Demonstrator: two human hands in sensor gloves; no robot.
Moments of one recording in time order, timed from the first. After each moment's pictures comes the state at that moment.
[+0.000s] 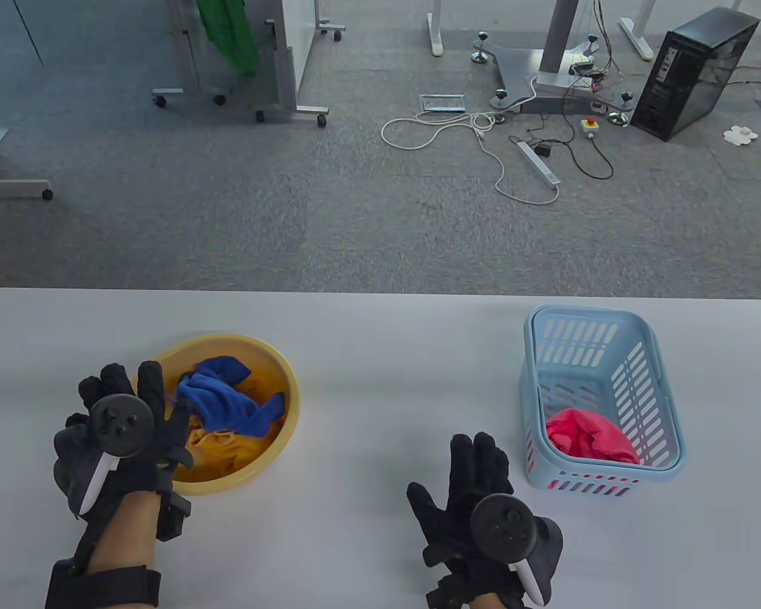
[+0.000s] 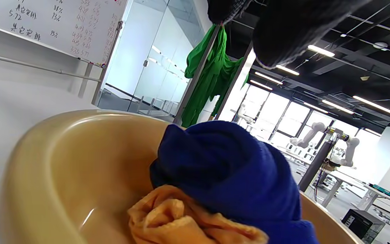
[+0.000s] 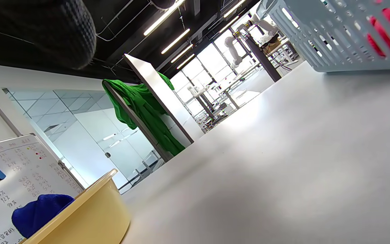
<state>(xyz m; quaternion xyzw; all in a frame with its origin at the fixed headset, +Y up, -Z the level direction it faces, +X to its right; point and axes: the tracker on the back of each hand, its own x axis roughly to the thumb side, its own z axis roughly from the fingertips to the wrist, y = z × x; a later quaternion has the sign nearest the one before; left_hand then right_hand) -0.336 -0.641 -0.307 0.05 0.14 0.19 0.97 0.115 -0.703 -0.228 0.01 -0.07 0.93 0.37</state>
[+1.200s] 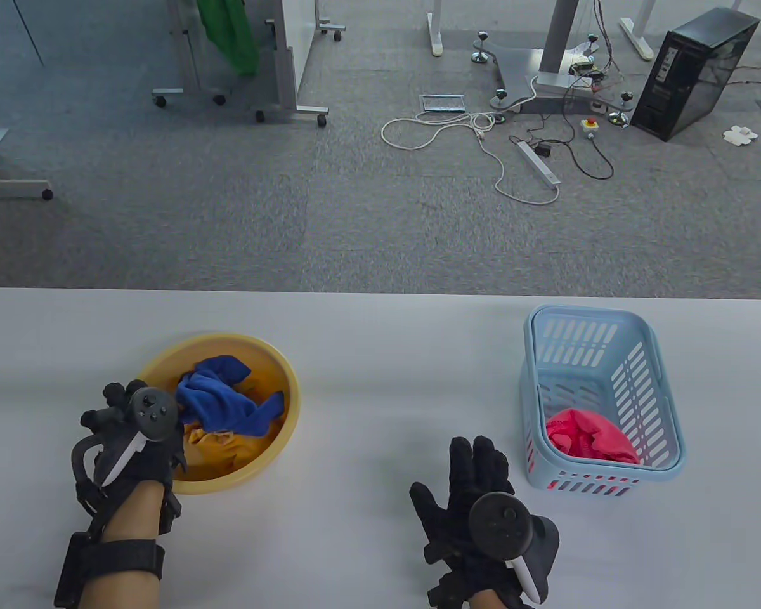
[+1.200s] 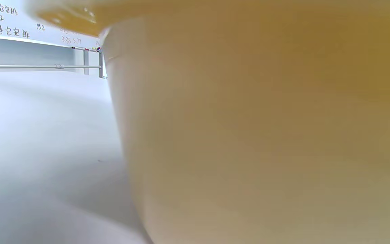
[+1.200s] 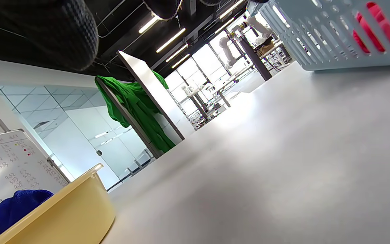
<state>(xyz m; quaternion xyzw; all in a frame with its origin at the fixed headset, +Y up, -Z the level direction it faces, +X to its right) -0.342 -0.700 -0.344 -0.04 0.13 0.08 0.99 0.115 -0.711 -0.230 0.00 -0.06 0.93 0.36</state>
